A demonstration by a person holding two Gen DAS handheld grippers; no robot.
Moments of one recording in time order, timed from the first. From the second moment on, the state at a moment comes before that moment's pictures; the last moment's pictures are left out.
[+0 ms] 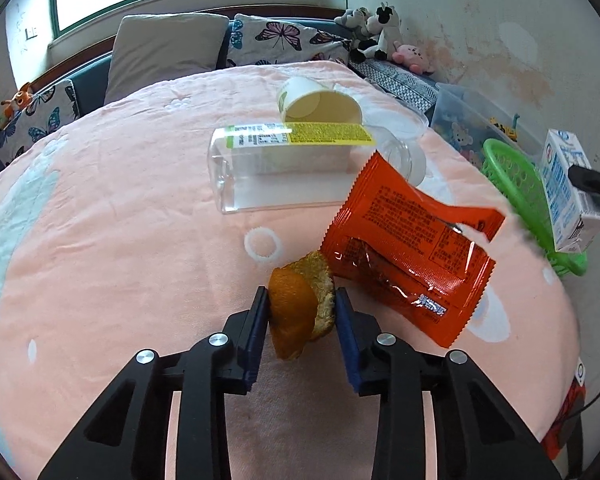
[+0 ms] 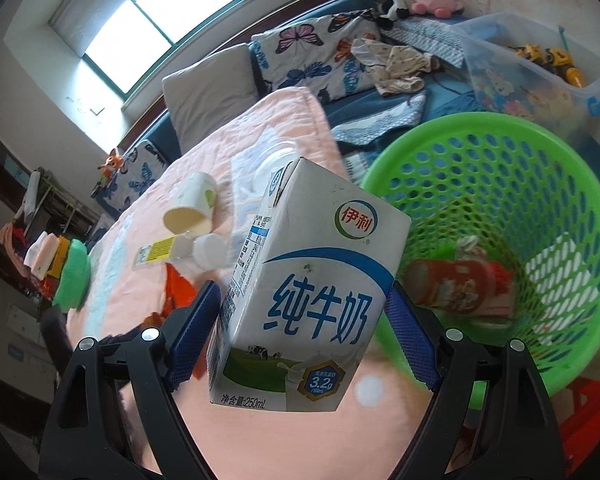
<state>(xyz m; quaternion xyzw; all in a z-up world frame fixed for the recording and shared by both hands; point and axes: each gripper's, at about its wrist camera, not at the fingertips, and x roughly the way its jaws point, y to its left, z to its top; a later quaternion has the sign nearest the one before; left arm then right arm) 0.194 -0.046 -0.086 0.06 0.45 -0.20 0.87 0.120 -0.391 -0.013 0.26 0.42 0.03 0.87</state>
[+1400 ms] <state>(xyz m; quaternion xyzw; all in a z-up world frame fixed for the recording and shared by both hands) 0.166 -0.283 -0.014 0.13 0.41 -0.38 0.82 0.050 -0.503 -0.024 0.22 0.38 -0.09 0.89</state>
